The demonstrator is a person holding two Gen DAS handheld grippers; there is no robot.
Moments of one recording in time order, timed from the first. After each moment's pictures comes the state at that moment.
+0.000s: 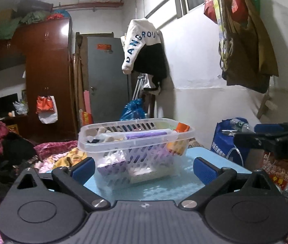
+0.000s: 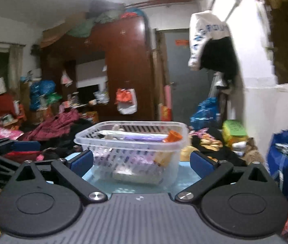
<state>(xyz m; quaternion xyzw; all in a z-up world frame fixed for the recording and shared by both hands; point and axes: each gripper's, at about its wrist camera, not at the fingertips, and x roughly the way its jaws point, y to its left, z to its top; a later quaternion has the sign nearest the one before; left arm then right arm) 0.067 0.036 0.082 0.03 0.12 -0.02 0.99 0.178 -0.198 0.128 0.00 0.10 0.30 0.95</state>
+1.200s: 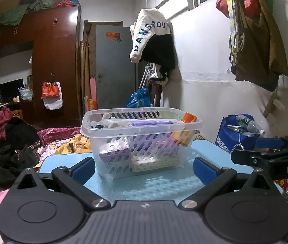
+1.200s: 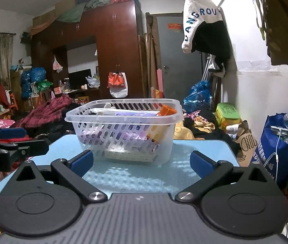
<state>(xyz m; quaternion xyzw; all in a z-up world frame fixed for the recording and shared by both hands) 0.074 0.040 0.070 0.01 0.15 -0.01 0.99 0.177 -0.192 0.101 -0.01 0.15 0.28 0.95</state>
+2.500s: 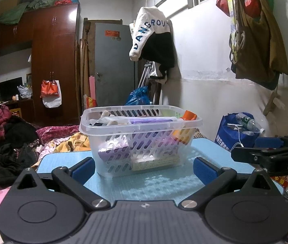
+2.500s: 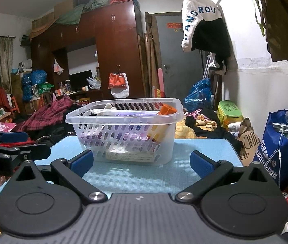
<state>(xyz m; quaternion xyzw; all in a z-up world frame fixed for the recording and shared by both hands) 0.078 0.044 0.067 0.01 0.16 -0.01 0.99 0.182 -0.193 0.101 0.00 0.15 0.29 0.95</state>
